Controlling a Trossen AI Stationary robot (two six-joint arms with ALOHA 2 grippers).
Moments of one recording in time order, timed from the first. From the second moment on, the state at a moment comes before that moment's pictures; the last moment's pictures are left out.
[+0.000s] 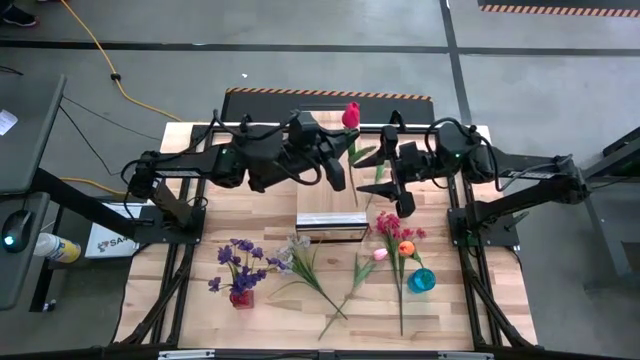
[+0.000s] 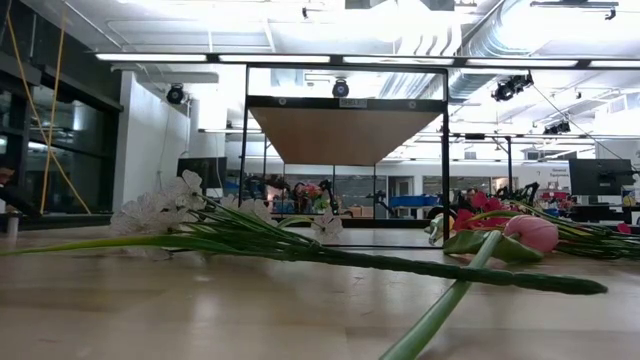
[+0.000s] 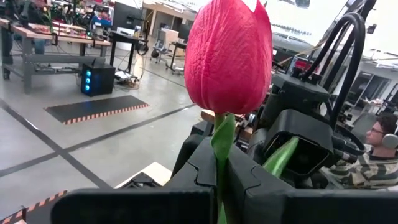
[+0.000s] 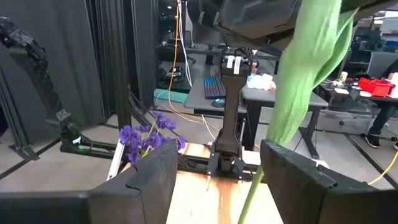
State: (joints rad) left arm -0.13 1.68 2.01 -0.27 -0.61 -0.27; right arm -0.05 1.15 1.23 -0.09 -0.22 -0.05
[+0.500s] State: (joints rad) left arm -0.13 1.69 2.01 -0.25 -0.60 -0.27; right arm -0.10 1.15 1.23 -0.09 -0.23 -0.02
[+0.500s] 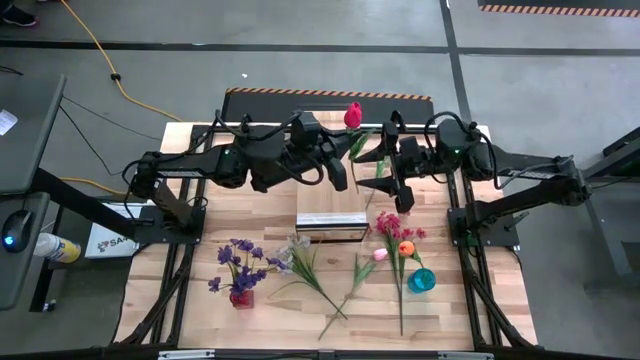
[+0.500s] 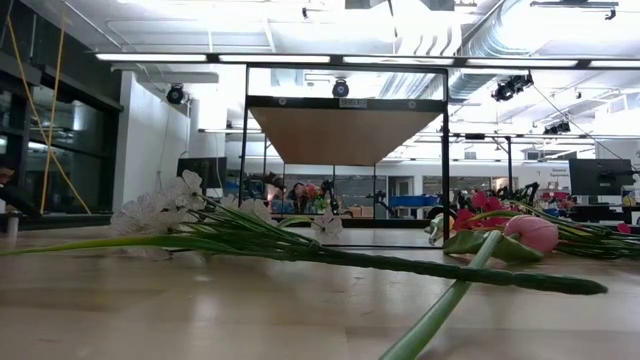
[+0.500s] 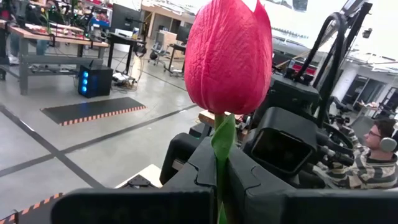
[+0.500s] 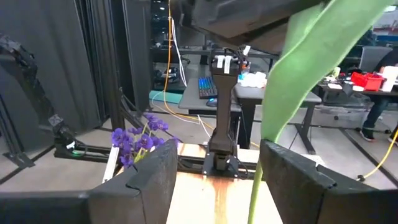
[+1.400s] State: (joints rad) left arm -0.13 1.69 2.01 -0.28 -0.62 -0.29; right arm -0.12 1.16 1.23 -0.12 -0.24 0.00
